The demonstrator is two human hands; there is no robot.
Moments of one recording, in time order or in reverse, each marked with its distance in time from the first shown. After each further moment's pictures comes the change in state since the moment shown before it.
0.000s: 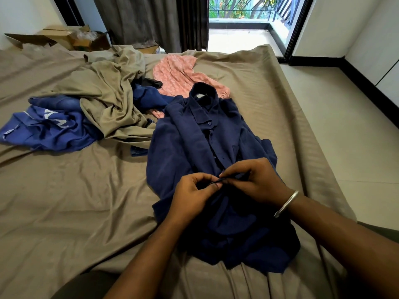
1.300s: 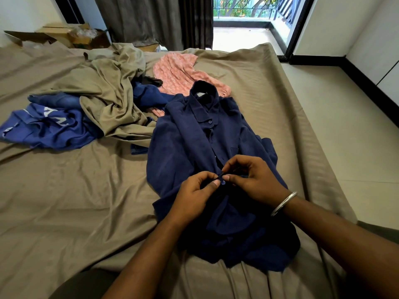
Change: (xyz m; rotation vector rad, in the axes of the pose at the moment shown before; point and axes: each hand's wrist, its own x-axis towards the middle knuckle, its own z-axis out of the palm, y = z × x) left_hand -0.001 -0.003 -0.002 0.058 -0.115 0.034; right_hand 0.001 -0.002 0.011 0.244 0.021 0.280
